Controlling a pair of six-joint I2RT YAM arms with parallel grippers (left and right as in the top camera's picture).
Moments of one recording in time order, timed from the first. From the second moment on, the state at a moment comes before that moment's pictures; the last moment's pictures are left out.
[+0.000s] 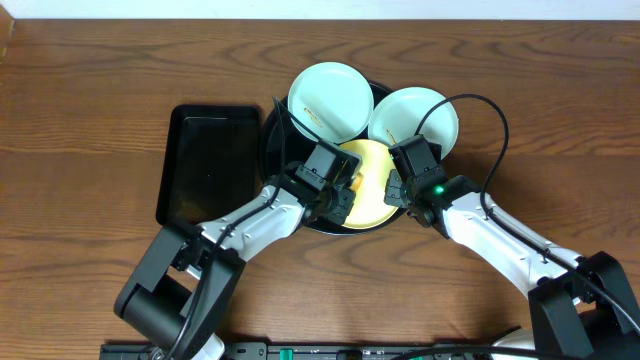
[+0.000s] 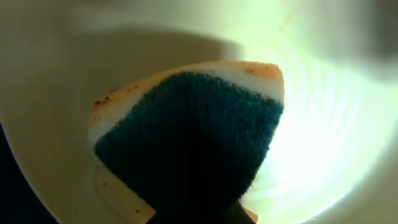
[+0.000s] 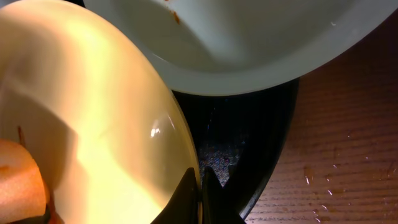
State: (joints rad) left arm -0.60 1.76 0.93 -0.26 0.15 -0.15; right arm 0.49 1.60 0.87 -0.38 0.15 0.67
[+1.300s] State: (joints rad) left arm -0.60 1.78 0.93 -0.16 0.02 -0.15; right arm 0.49 1.60 0.87 -0.38 0.15 0.67
